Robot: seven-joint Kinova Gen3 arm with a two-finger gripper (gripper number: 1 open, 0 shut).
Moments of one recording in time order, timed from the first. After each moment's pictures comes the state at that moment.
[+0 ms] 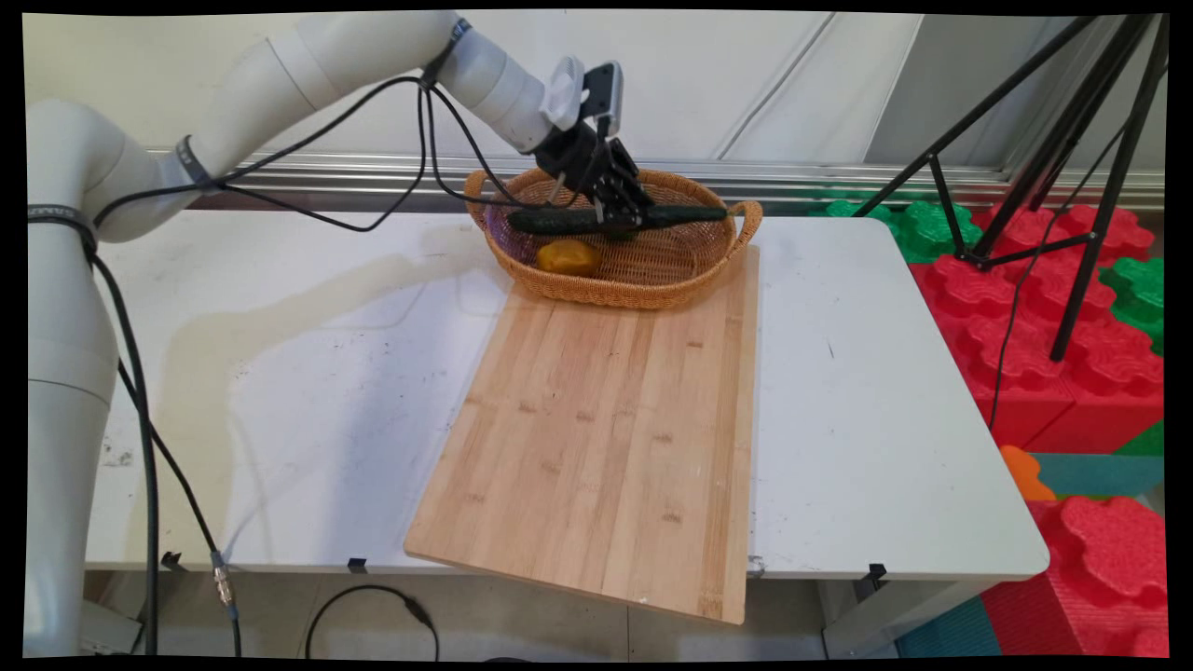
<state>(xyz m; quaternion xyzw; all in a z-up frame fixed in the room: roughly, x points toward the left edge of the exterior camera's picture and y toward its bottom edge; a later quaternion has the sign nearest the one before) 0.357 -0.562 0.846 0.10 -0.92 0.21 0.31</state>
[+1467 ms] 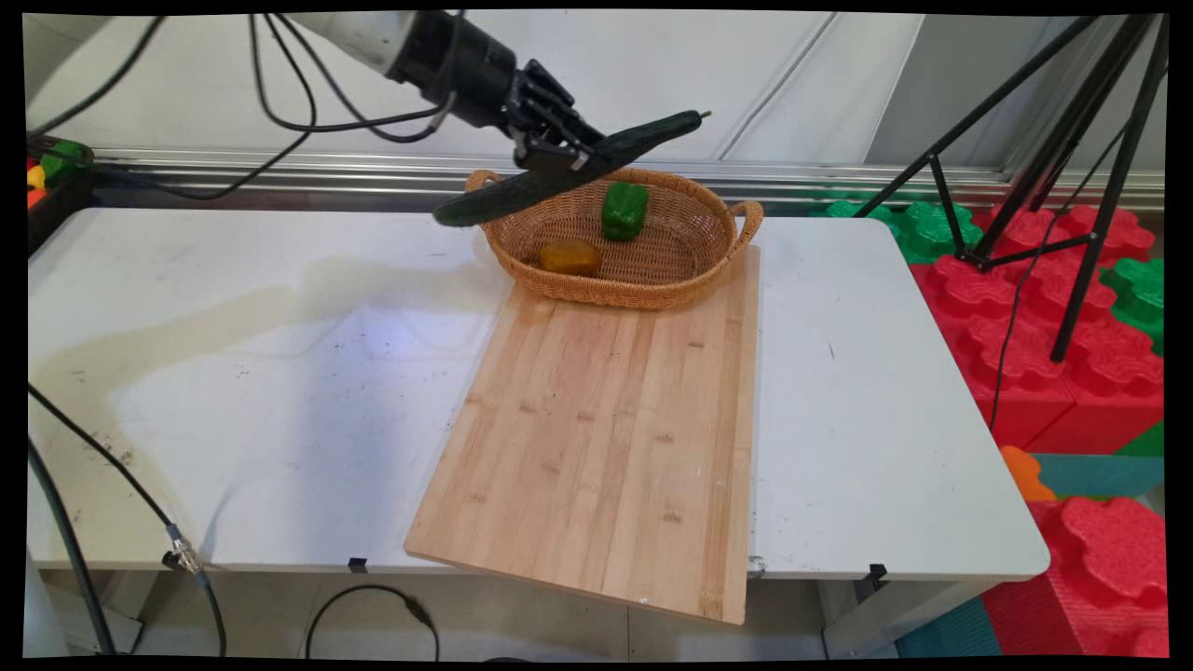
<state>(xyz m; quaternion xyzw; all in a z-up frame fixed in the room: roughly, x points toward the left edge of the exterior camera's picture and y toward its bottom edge) 0.405 -0.415 0.976 0.17 -0.88 0.18 0.41</state>
